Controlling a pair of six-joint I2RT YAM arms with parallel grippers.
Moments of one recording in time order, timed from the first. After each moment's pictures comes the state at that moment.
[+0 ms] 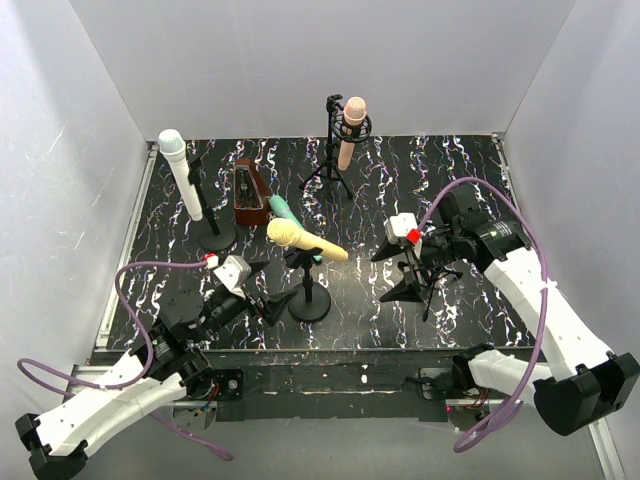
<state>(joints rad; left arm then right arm) -0.89 0.34 0.40 -0.05 -0.05 -0.09 0.45 1.11 1.17 -1.05 -1.09 -0.95</state>
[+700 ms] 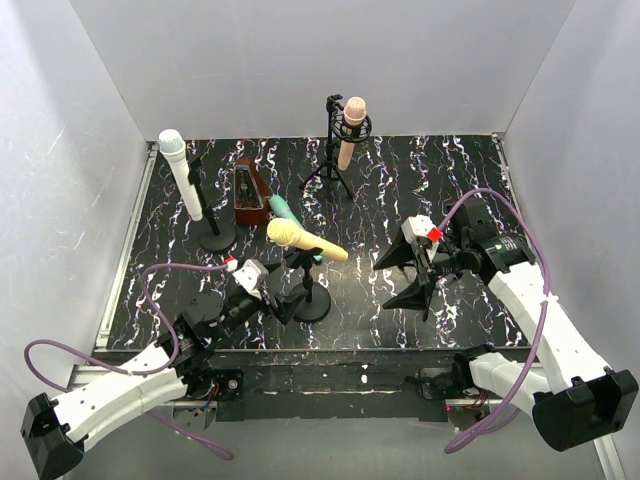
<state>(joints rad) -0.89 0.49 0.24 0.25 -0.05 -0.06 0.34 1.02 0.99 -0.93 -1.32 -0.83</state>
